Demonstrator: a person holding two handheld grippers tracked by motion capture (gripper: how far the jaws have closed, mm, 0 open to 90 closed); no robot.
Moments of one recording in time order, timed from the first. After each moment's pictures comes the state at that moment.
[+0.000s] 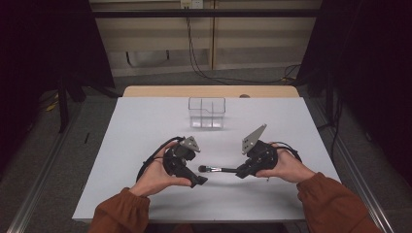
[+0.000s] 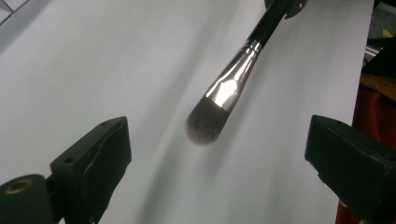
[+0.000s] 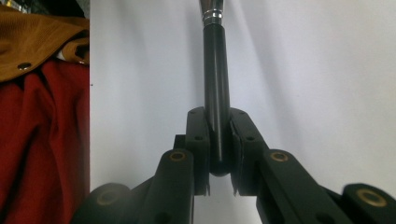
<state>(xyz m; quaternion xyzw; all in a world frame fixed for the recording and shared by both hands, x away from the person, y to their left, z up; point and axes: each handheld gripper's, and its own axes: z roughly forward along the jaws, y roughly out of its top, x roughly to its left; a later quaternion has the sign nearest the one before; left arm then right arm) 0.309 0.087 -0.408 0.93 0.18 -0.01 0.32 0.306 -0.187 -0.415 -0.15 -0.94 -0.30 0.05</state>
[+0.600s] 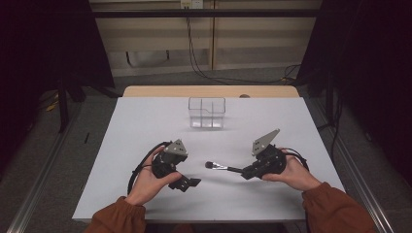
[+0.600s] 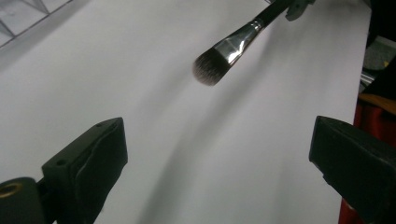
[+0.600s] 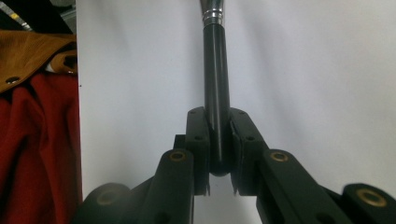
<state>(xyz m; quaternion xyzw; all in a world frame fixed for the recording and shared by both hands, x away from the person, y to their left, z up) 0.296 0.116 -0.415 0.90 0.21 0.01 0.38 0.294 -0.211 -0.428 -0.19 -0.92 -0.33 0.03</state>
